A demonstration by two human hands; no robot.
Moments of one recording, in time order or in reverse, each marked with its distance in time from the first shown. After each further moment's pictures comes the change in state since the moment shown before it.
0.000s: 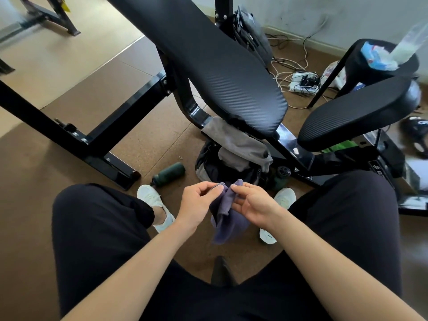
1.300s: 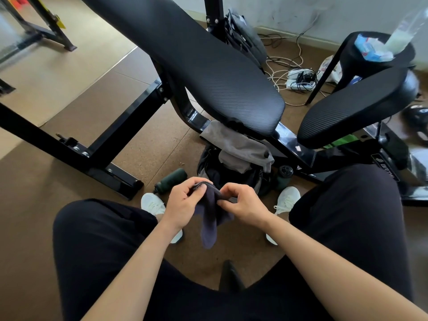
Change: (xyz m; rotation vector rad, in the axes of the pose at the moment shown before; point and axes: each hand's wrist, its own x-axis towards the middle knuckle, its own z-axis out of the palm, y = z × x) left_hand 0.015 0.006 -0.037 0.086 -0.078 0.211; right_hand 0.025 0.013 -0.010 -1.134 -0.078 -0.632
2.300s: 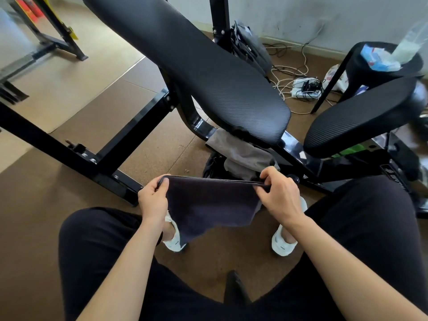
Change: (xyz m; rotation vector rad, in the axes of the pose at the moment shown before) left_hand 0.028 -0.023 -0.053 0.000 0.645 -0.311; right_hand 0.002 0.007 -0.056 -0.493 0.469 0.019
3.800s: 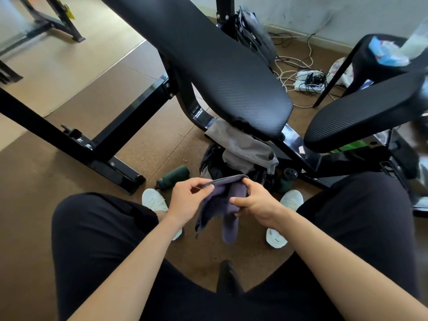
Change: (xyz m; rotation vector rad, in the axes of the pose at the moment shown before) left_hand -0.040 -0.017 0.042 0.114 -0.502 0.232; right_hand -0.015 -0.030 0.024 0.999 -0.600 0.566
